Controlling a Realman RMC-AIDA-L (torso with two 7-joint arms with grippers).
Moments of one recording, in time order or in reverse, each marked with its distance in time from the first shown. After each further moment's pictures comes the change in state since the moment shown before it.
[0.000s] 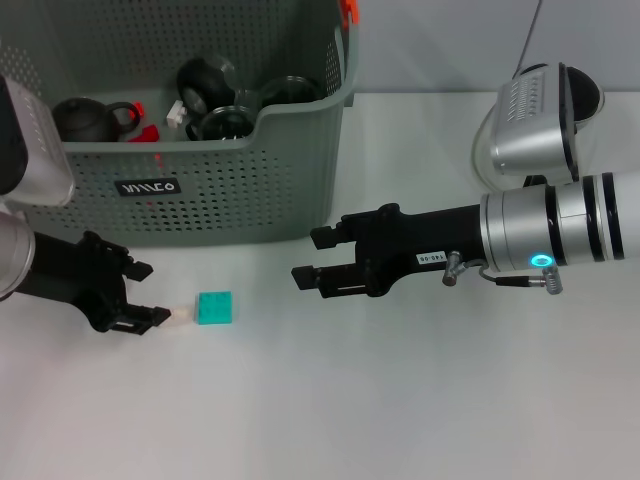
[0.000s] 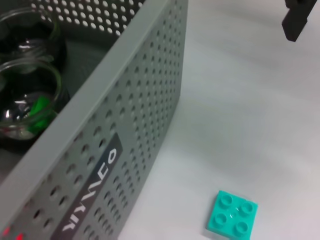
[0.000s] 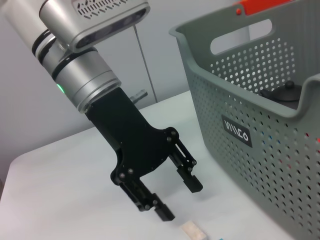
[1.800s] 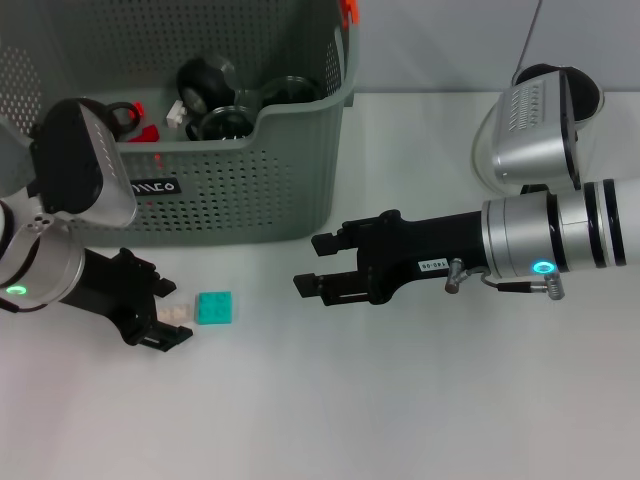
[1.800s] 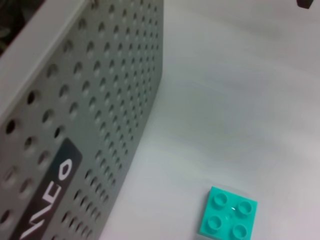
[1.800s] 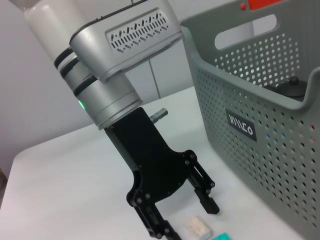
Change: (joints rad) left arm -0.040 -0.007 0.130 -0.118 0.055 -0.125 -0.054; right arm -0.005 0.000 -0.002 0.007 -0.002 -0.007 -0.017
